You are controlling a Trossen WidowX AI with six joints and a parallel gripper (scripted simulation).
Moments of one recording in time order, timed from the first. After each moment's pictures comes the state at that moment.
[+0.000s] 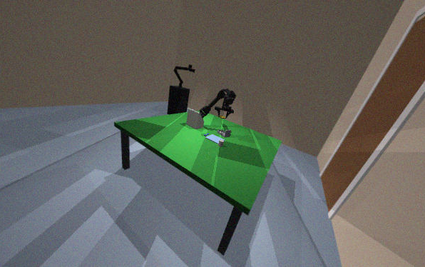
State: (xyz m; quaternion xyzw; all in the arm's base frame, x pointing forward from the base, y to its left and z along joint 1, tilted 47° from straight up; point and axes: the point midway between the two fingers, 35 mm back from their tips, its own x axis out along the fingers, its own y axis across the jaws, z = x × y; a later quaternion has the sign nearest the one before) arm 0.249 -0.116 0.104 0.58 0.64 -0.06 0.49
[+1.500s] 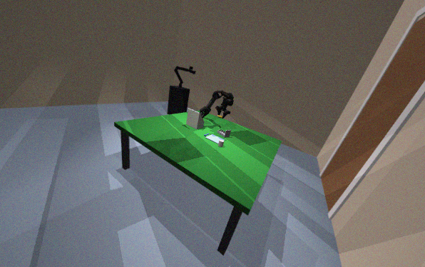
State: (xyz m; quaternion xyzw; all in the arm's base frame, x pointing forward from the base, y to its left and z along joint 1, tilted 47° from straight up) arm 0.193 -0.013 0.152 0.73 0.53 -0.40 0.16
